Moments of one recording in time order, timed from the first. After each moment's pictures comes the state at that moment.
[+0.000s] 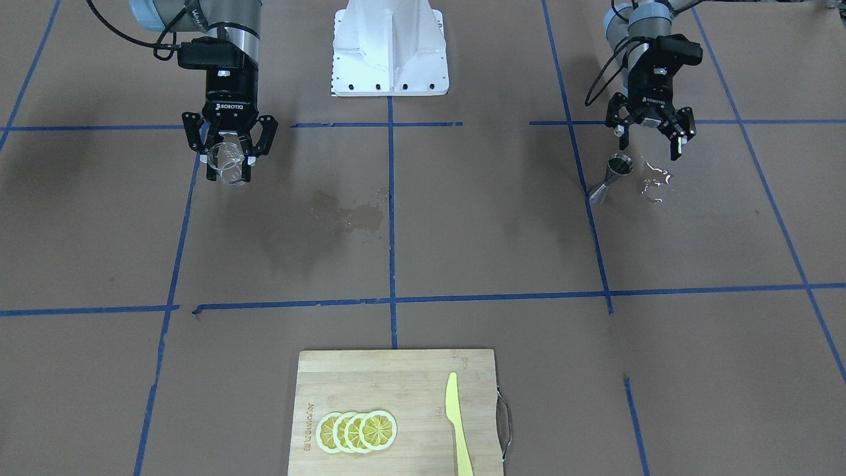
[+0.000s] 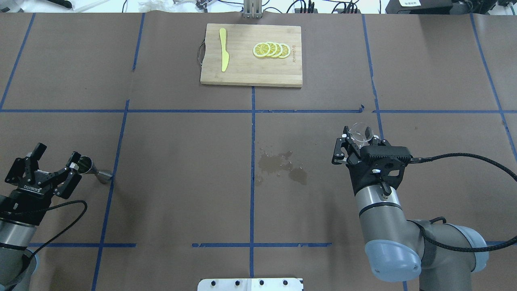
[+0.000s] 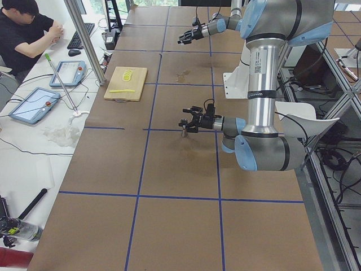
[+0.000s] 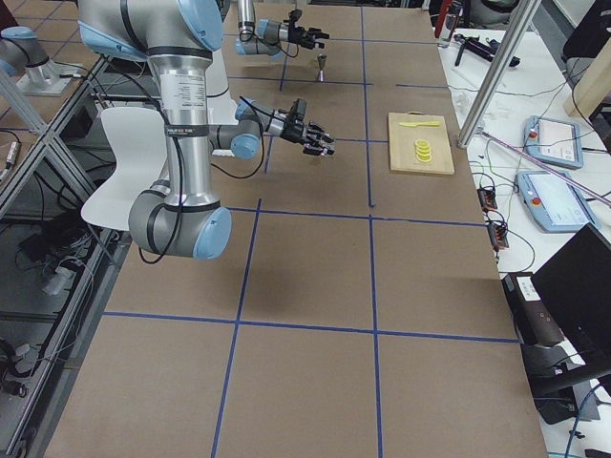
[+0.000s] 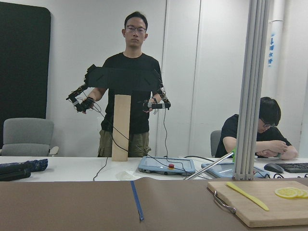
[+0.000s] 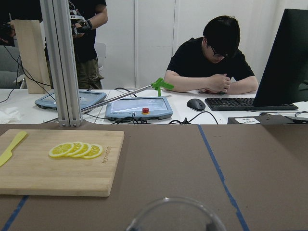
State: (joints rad) left arm -0.11 -1.50 -1.53 -3.72 -0.37 -0.34; right arm 0.17 -1.46 2.05 -1.31 0.52 1.44
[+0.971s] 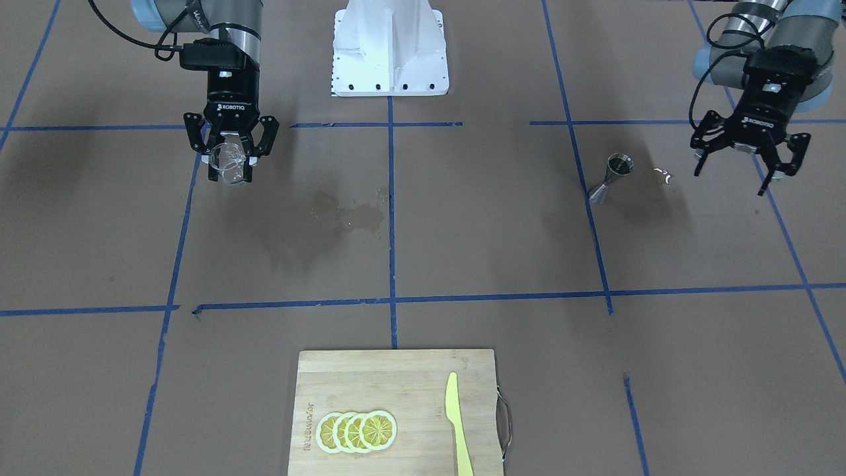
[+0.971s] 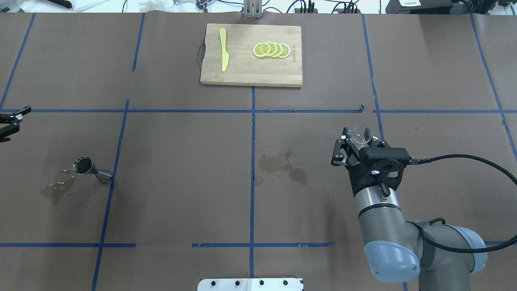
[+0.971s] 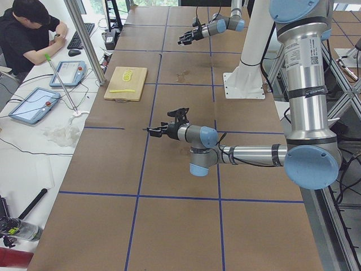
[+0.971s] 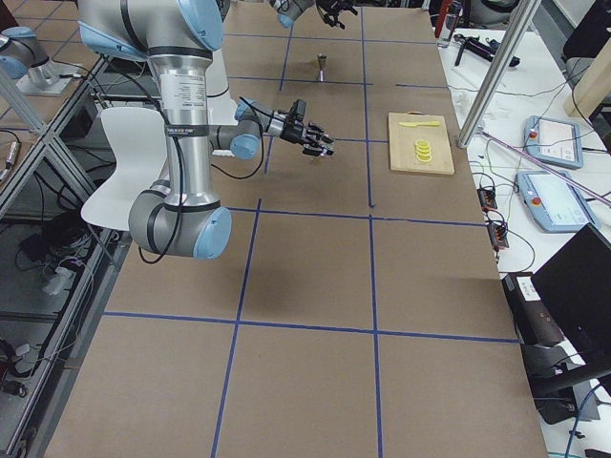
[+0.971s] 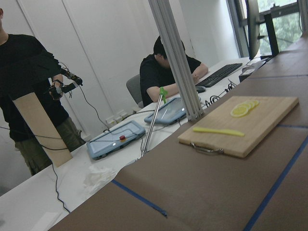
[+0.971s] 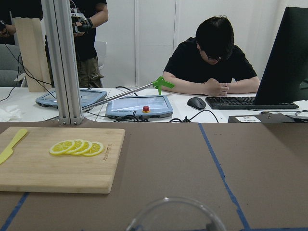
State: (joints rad) left arm -0.97 -1.40 -1.56 -3.27 -1.62 -0.14; right arm 0.17 -1.46 2.04 -1.31 0.52 1.44
